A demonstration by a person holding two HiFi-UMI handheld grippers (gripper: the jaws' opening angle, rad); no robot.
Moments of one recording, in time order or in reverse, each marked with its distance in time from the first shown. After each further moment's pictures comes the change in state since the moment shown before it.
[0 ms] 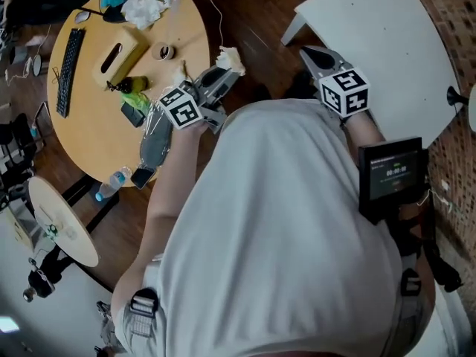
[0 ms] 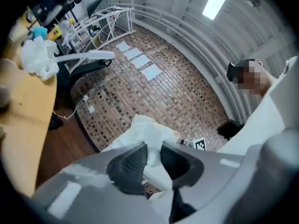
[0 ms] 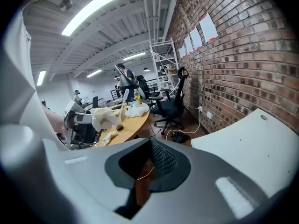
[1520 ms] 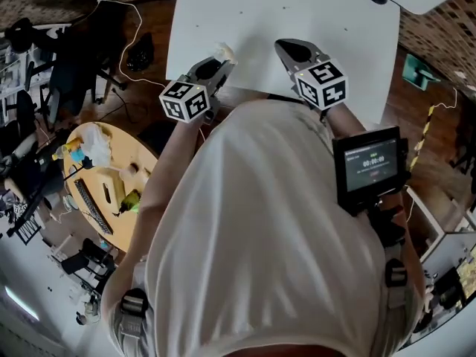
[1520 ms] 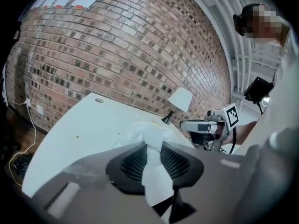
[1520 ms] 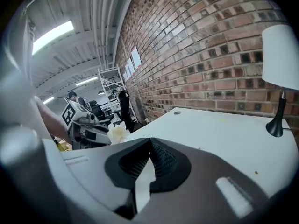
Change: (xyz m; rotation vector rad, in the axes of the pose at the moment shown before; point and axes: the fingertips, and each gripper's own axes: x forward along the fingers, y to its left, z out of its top) left arm 0.402 -0.059 -0.131 0.436 0.695 -0.092; right arm -0.244 -0.274 -0.080 0.363 -0.268 -0.444
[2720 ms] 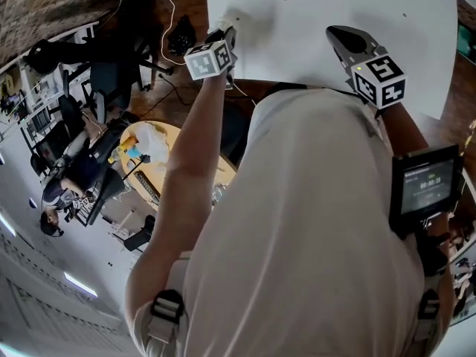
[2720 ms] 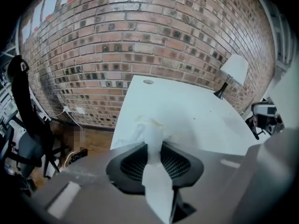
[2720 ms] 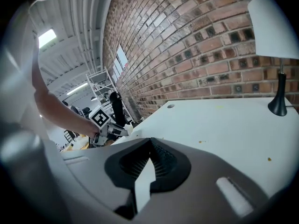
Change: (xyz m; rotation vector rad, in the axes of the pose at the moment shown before) left arm 0.003 0.222 -0.002 0.015 0.311 0.460; right arm 0.042 -0.021 -0.012 0.147 0.009 -0.032
